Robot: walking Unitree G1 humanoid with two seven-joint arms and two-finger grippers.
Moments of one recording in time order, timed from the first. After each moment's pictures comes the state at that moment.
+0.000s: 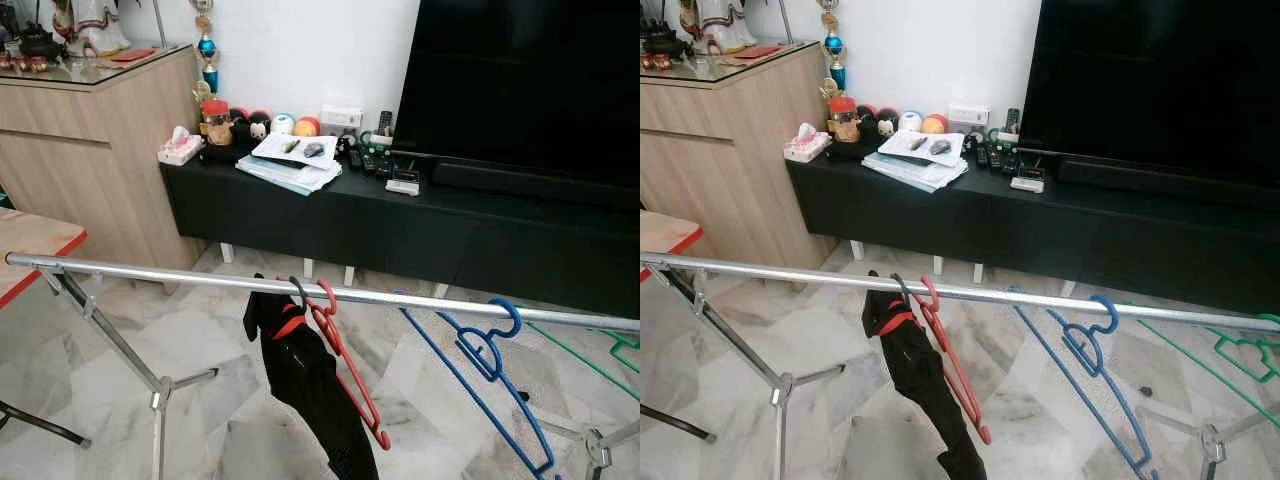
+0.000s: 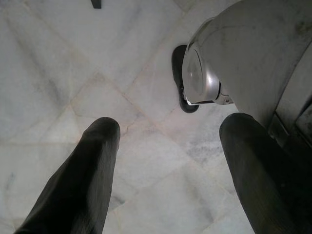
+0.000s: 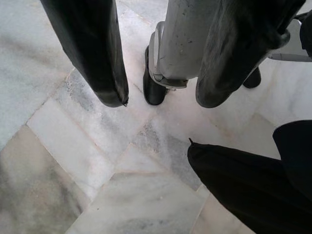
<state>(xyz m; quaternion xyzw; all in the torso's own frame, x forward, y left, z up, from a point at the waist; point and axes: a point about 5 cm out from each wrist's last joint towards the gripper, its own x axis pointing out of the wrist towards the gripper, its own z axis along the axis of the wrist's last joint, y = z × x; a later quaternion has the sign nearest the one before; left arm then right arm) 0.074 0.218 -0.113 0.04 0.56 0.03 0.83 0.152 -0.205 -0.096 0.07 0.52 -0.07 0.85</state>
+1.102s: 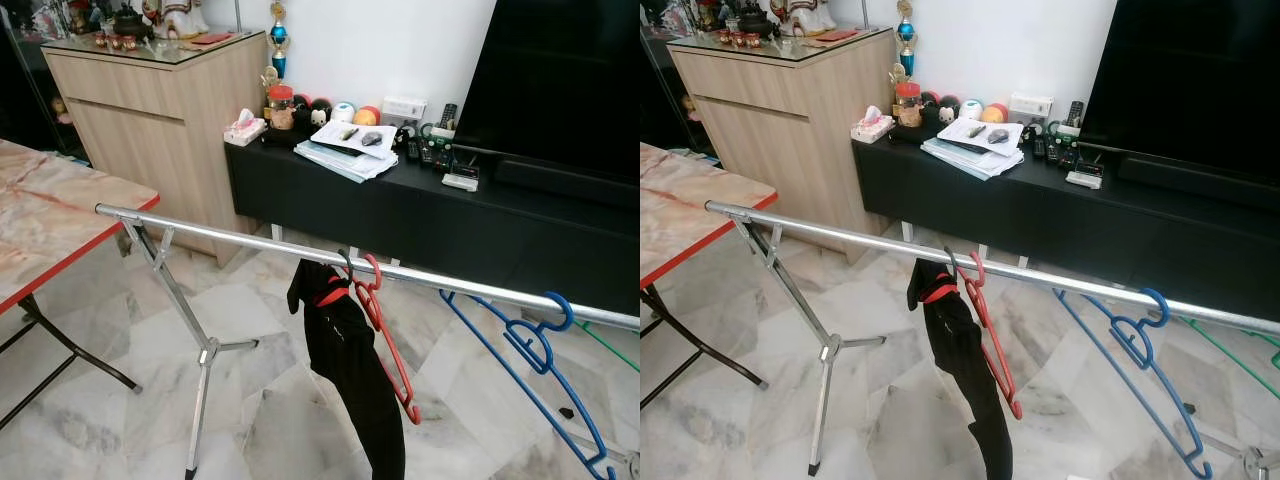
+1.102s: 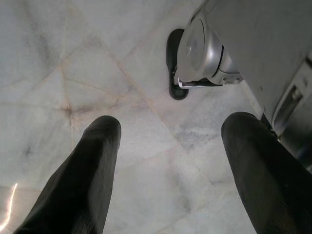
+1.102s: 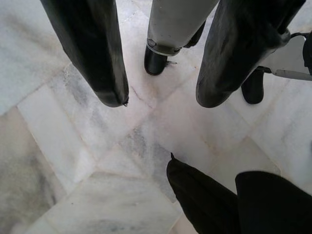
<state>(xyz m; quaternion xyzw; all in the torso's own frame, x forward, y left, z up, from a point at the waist) 0.079 0.211 -0.113 0.03 0.55 0.03 0.84 0.156 -0.207 -0.094 0.06 0.51 -0.06 0.86</state>
